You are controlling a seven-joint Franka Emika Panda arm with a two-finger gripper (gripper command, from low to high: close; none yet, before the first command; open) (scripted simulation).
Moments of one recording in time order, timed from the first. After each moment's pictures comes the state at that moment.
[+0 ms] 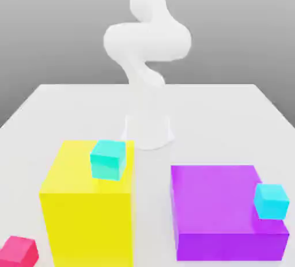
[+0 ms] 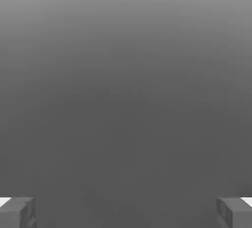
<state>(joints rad) -0.07 -0.72 0.00 -2.35 0.00 2.35 0.90</state>
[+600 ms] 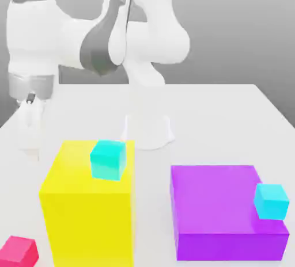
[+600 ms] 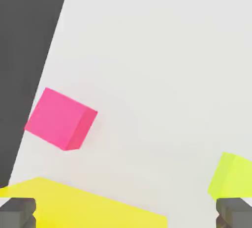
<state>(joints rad) -0.54 -0.07 -0.09 -2.77 -0.02 2.79 1.71</state>
